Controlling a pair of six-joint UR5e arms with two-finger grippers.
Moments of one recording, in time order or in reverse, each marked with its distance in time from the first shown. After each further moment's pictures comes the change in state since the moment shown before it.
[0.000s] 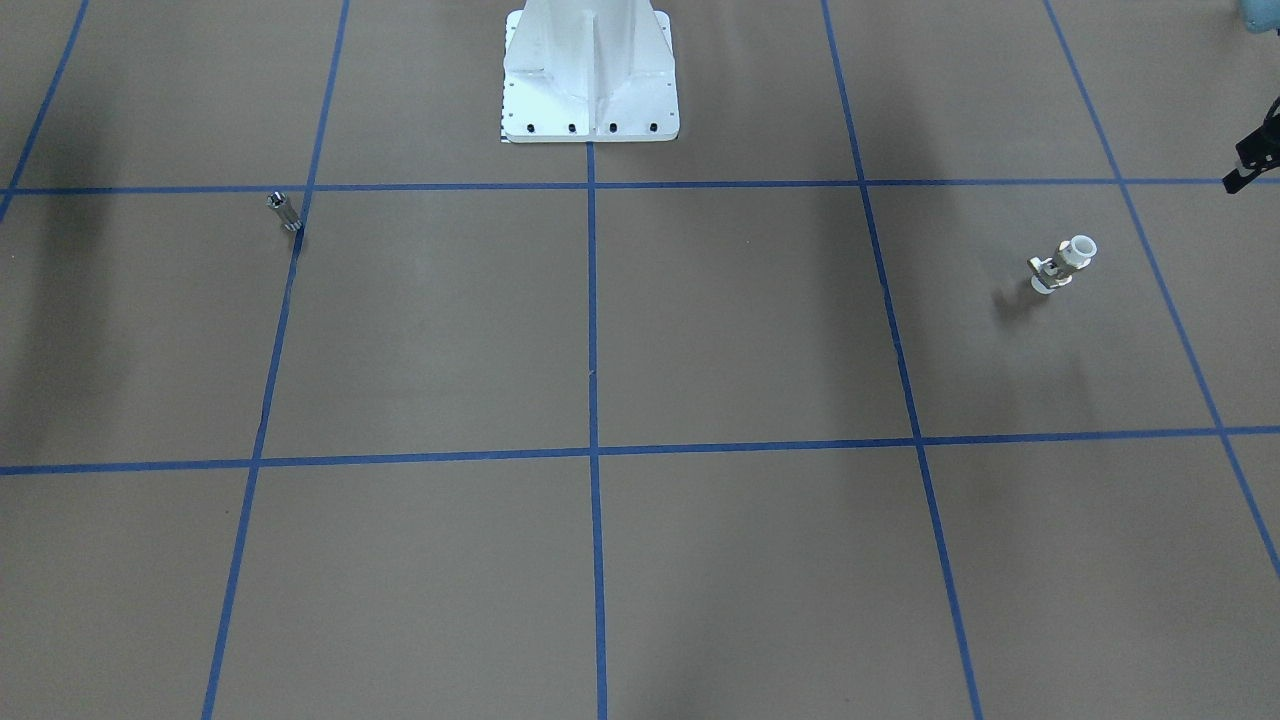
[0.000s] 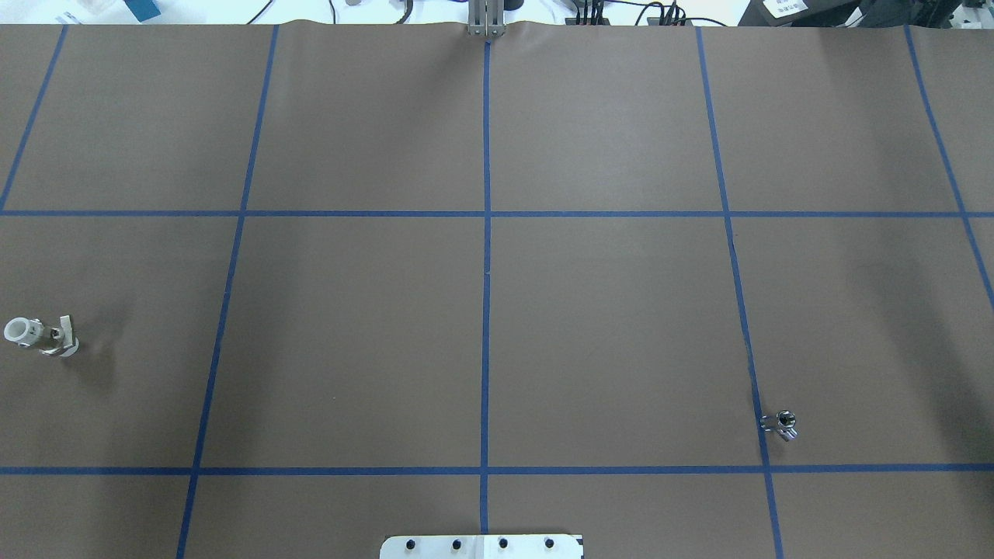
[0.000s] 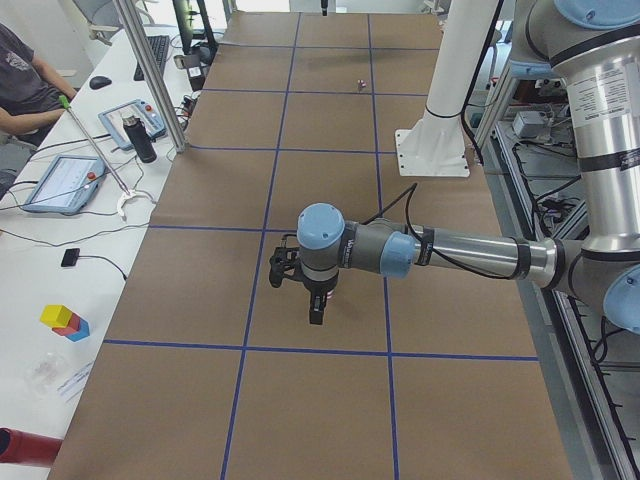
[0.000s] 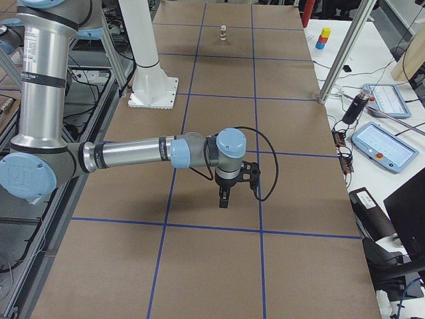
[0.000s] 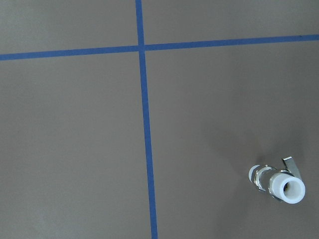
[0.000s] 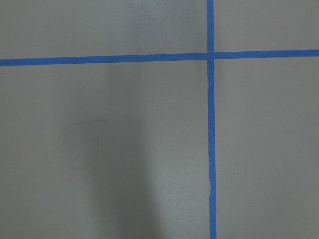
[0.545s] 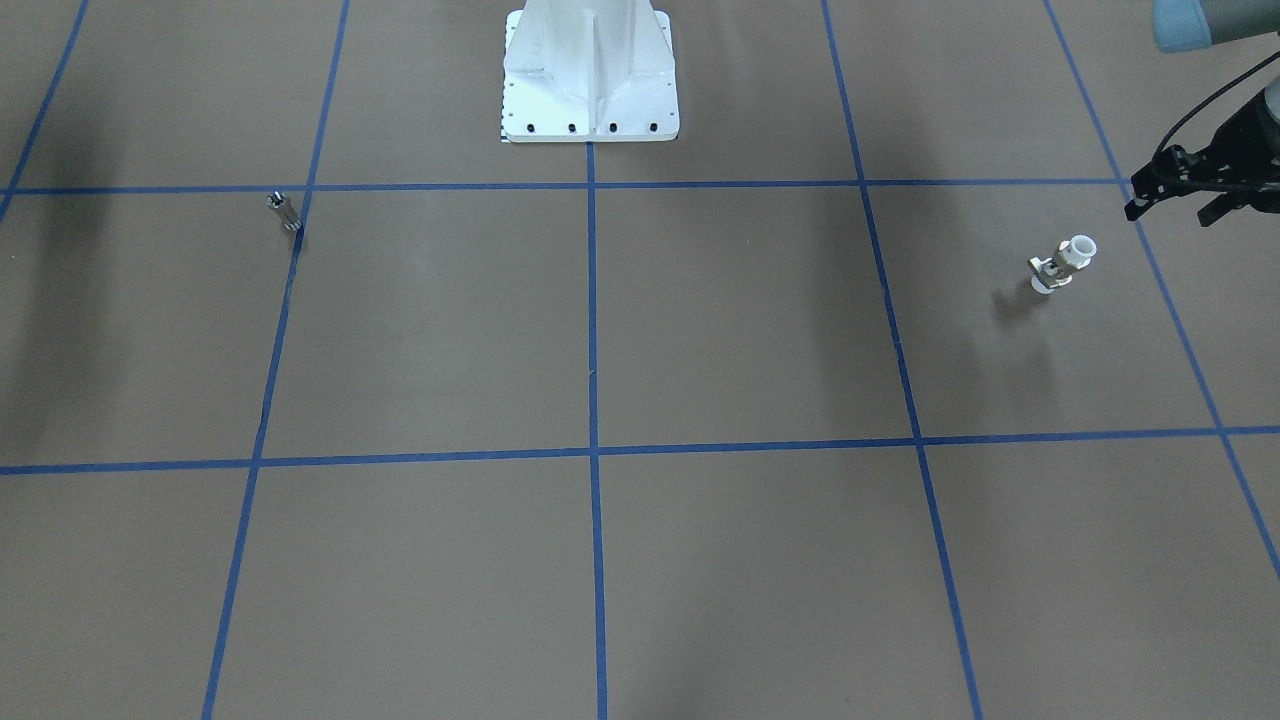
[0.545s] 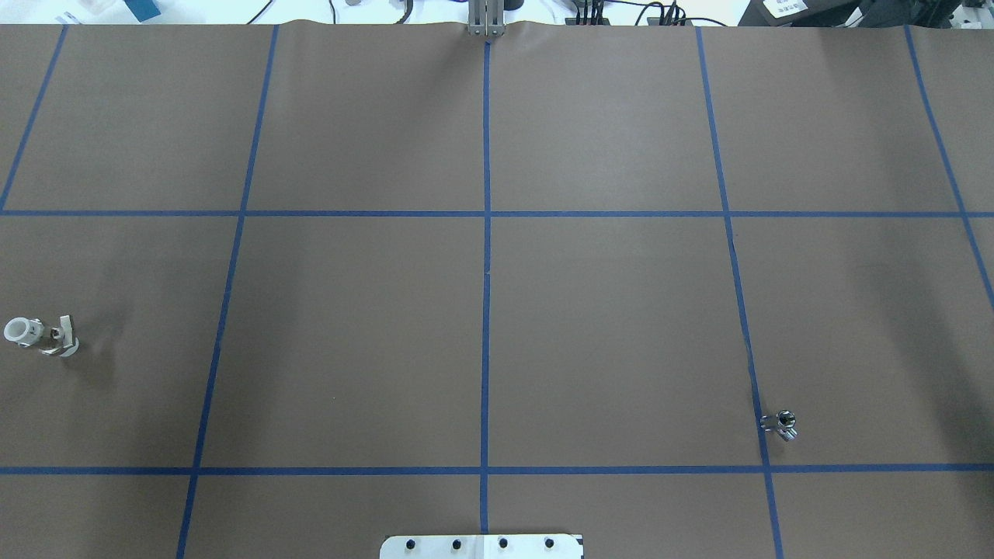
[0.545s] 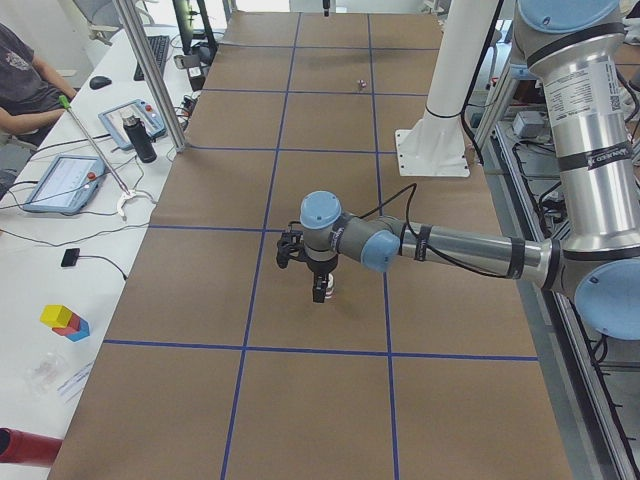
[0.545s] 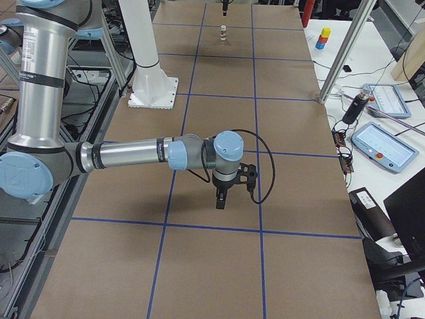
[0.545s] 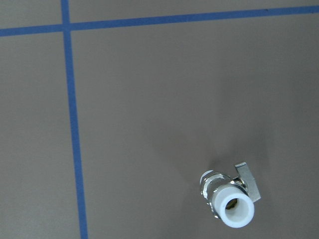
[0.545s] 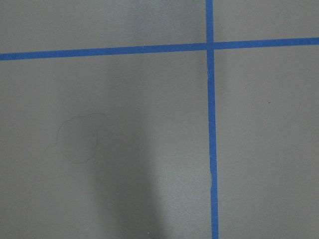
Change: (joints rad) left arm 0.223 -0.001 0.002 -0.182 0.067 -0.270; right arm 0.000 -0.016 0.001 0.003 0.017 0.001
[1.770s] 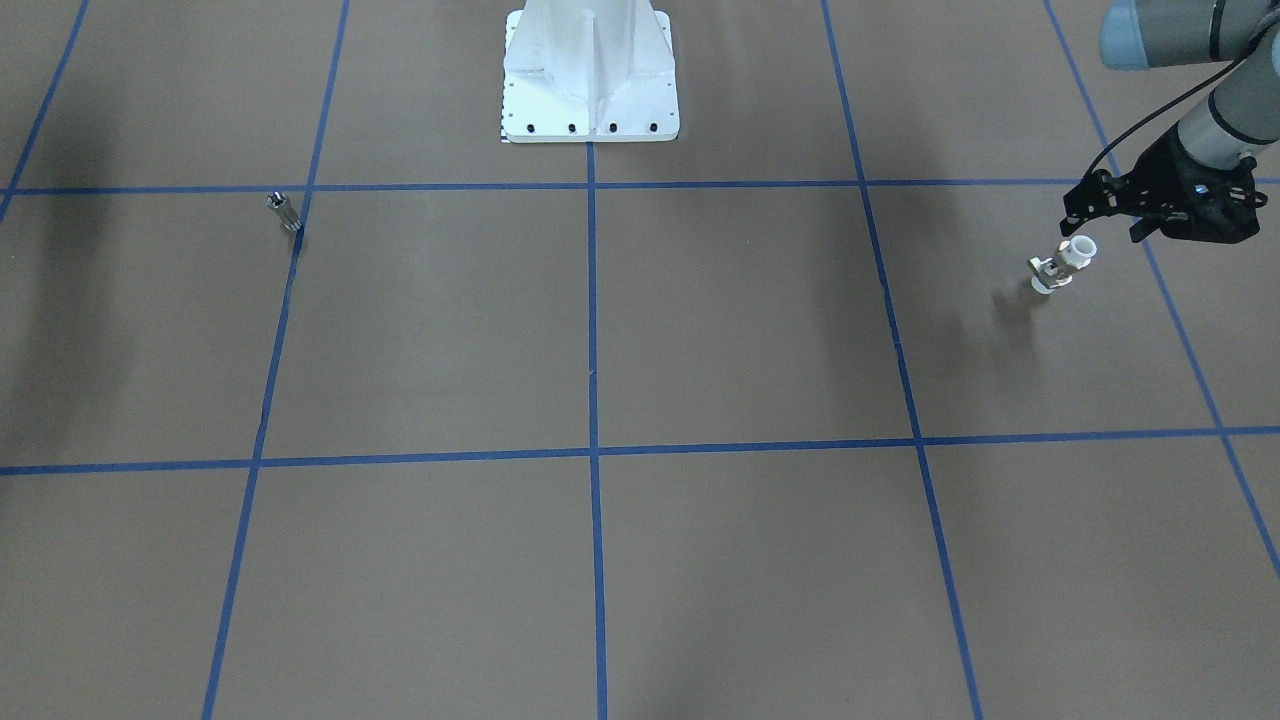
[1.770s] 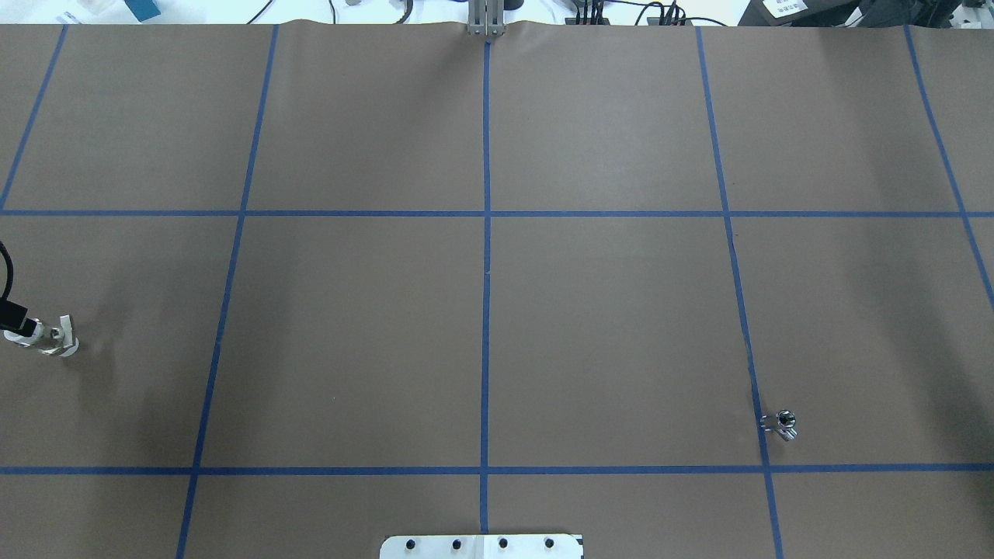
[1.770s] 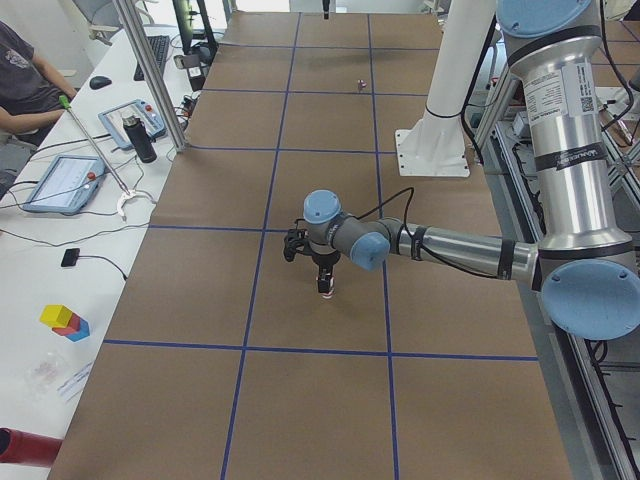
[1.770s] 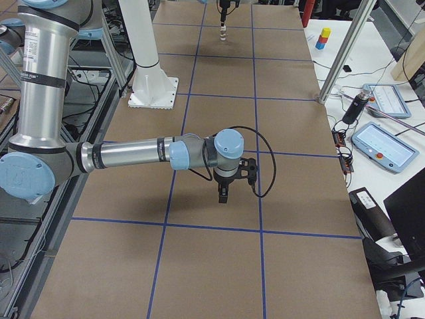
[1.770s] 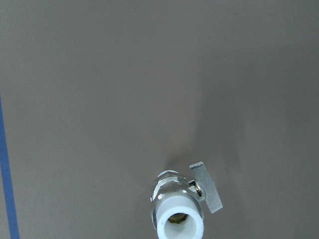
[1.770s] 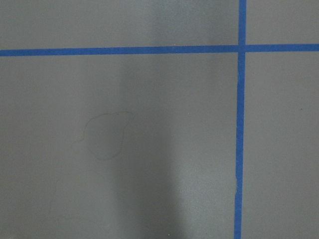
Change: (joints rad) left arm 0.148 -0.033 0.049 -0.076 0.046 -0.116; right arm -0.030 0.001 0.000 0.062 0.052 -0.011
